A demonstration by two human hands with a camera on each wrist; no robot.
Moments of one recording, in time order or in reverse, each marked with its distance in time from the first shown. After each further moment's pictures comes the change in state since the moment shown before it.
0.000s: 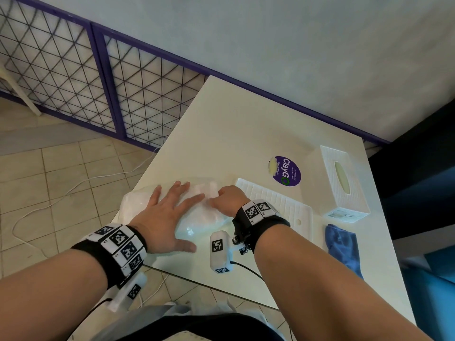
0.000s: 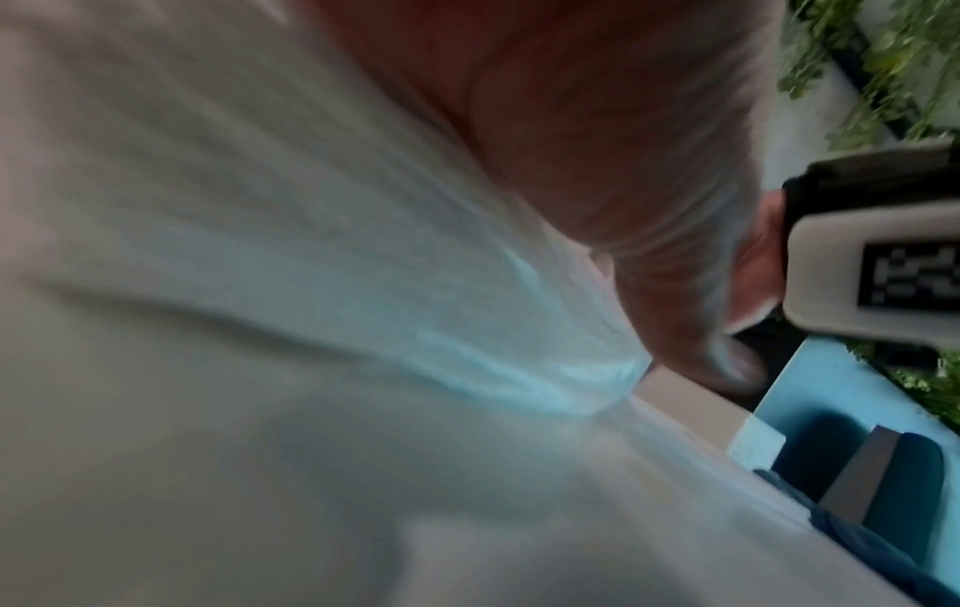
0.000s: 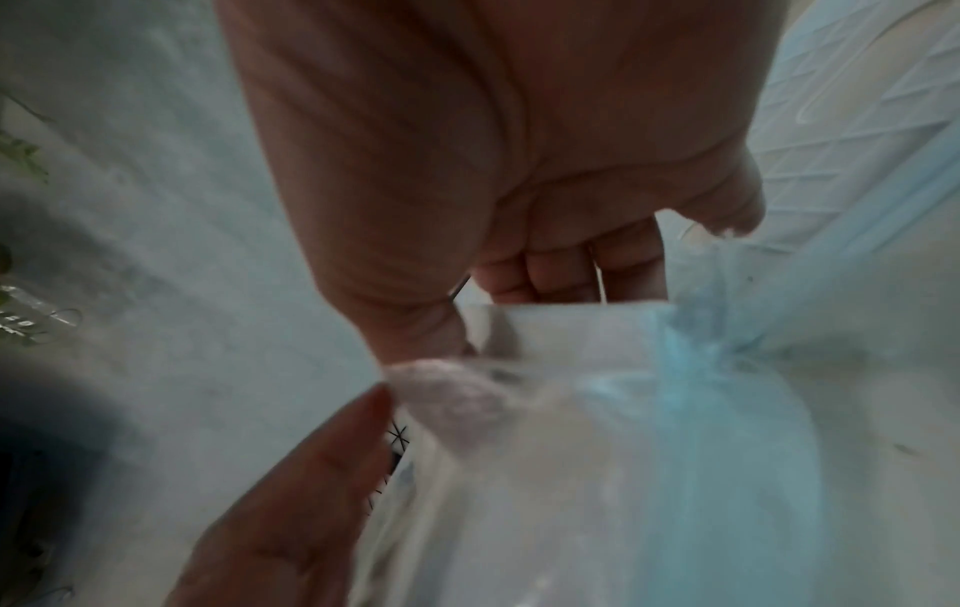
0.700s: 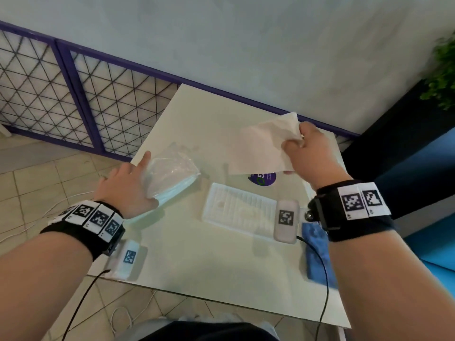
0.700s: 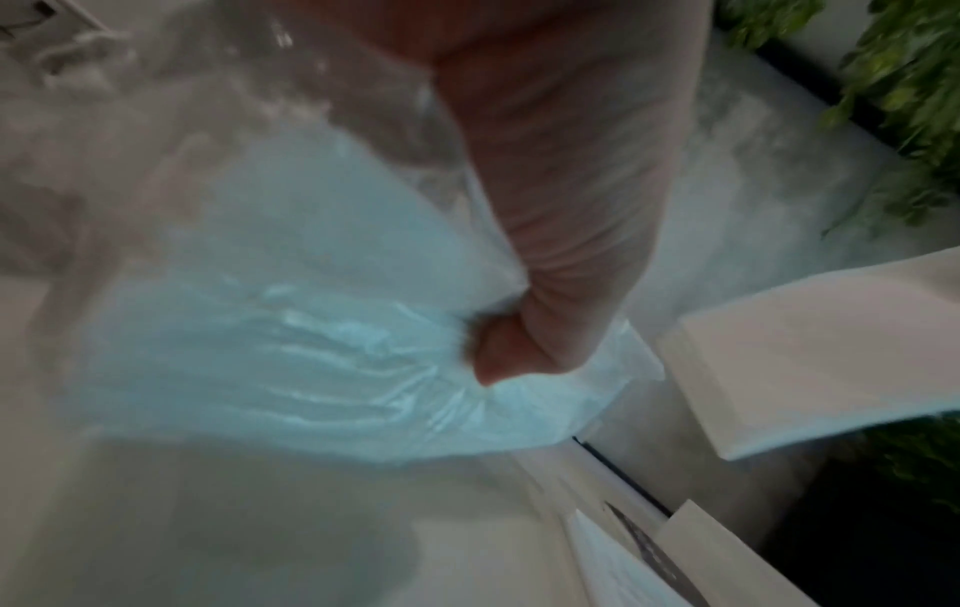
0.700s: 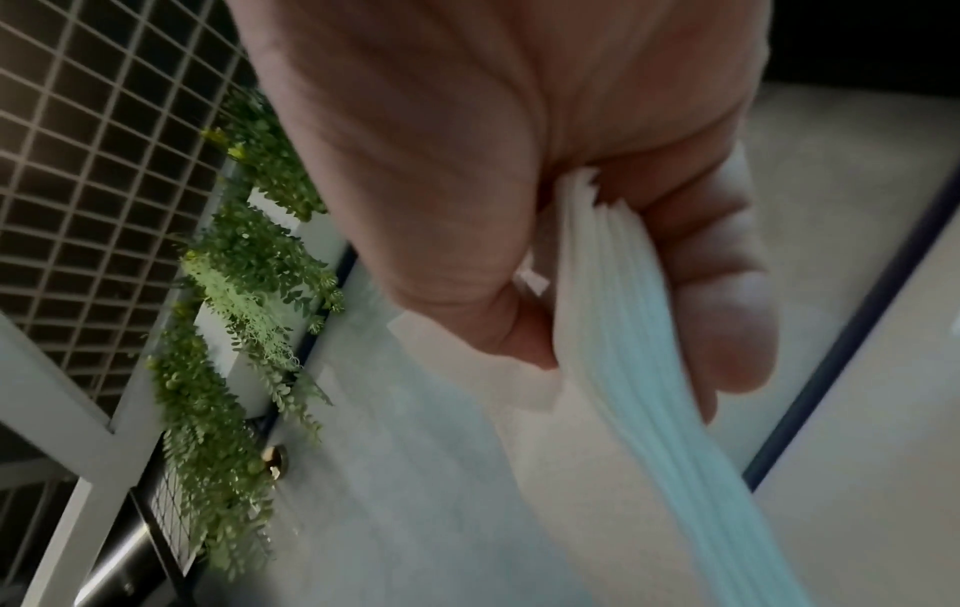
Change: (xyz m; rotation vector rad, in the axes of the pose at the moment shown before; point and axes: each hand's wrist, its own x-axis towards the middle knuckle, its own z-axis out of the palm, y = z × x) left_hand 0.047 -0.010 -0.062 -0.004 0.142 -0.422; right_hand -0.097 0.059 -0.179 0.159 0.702 -0.160
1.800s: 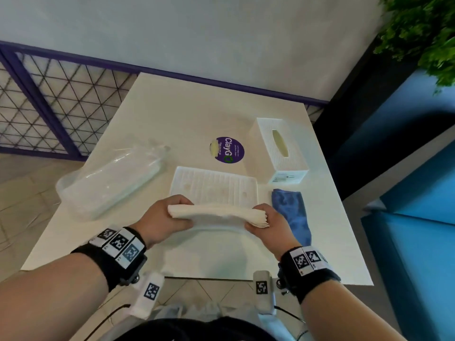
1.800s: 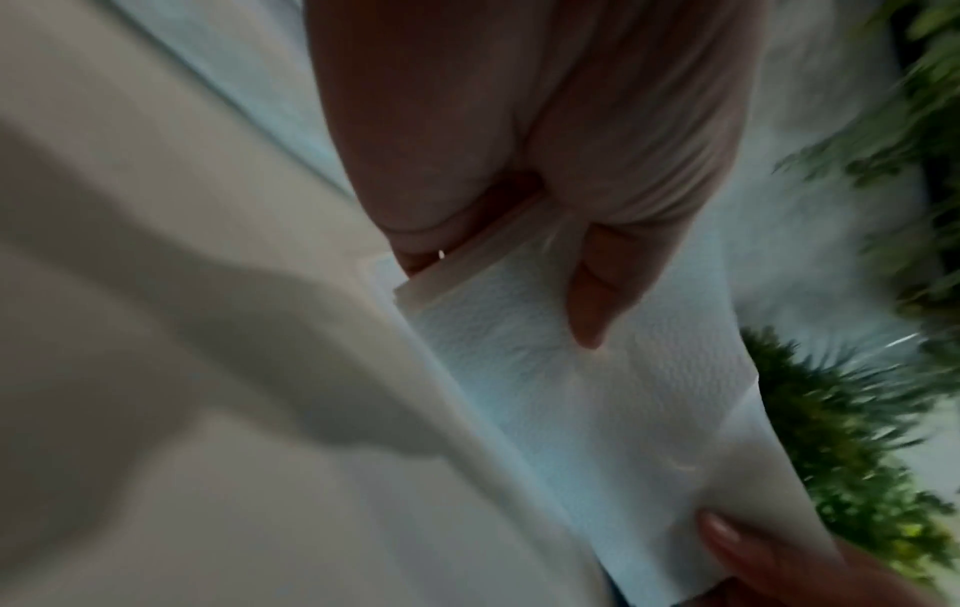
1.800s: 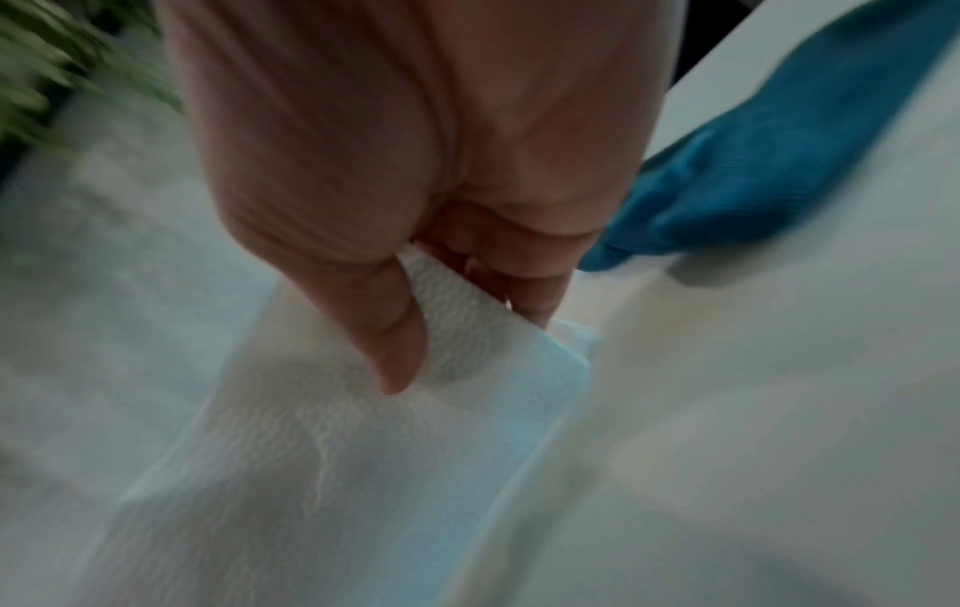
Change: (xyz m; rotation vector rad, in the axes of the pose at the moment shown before) left_hand -0.072 0.134 0.064 -1.037 -0.377 0.184; right_hand -0.128 0.193 0.070 0.370 -0.218 0.252
